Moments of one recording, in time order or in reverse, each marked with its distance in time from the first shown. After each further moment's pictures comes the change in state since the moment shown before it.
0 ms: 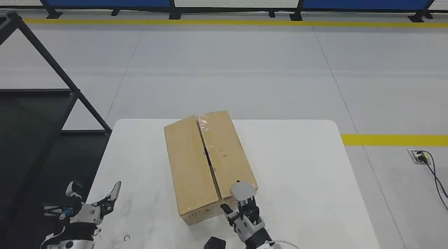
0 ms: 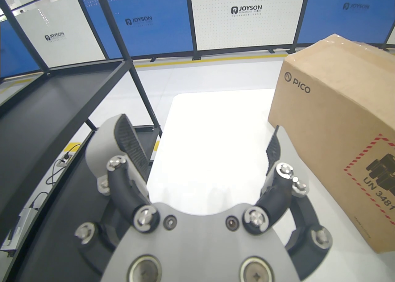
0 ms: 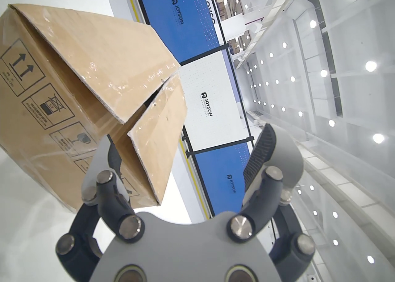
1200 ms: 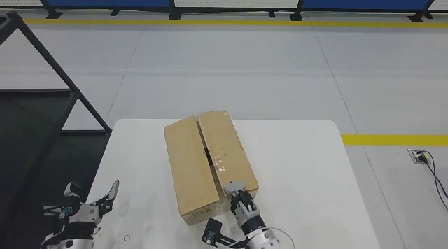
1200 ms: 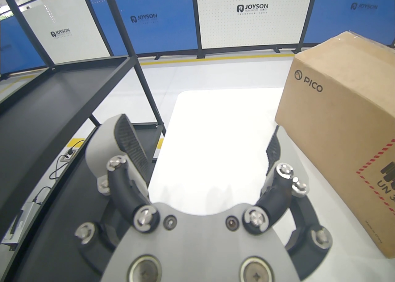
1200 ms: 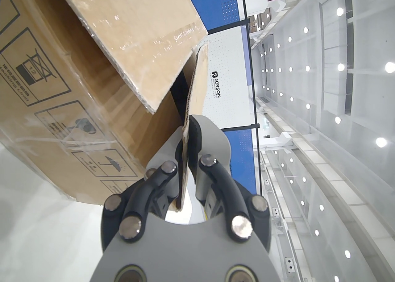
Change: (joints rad) left arm -0.019 -0.013 -0.006 0.031 0.001 0.009 0.001; right arm 0.069 -0.061 0.018 0.117 -0.014 -0.097 0.070
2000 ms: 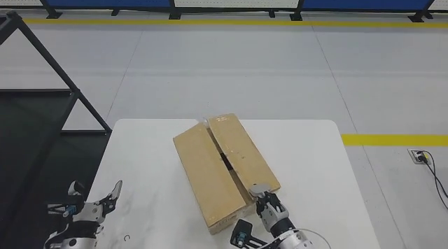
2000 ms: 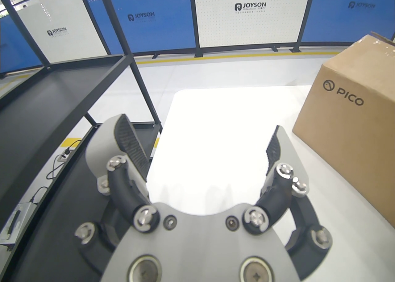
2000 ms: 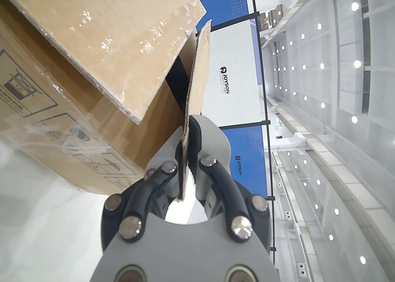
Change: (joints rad) left arm -0.014 -0.008 0.013 0.004 0.012 -0.005 -0.011; right arm -0.171 0.044 0.244 -0.150 0.051 -0.108 -0.170
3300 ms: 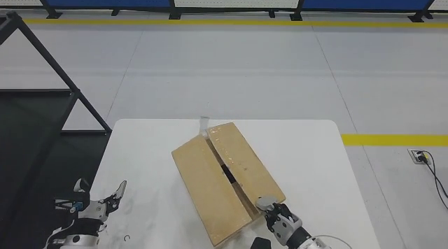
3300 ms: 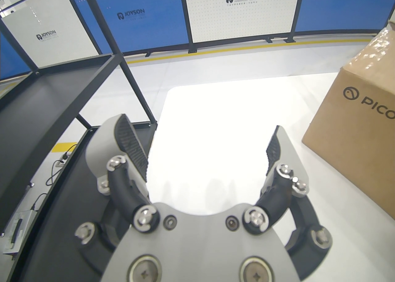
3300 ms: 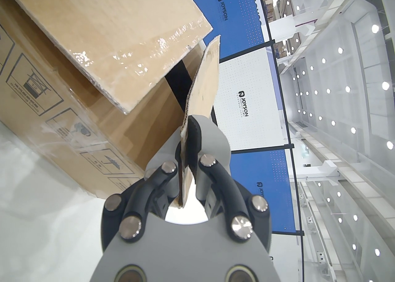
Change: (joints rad) left arm -0.025 0.000 -0.002 0.029 0.045 -0.052 -0.021; right arm -0.100 0.044 0.158 -0.086 0.102 -0.151 -0.269
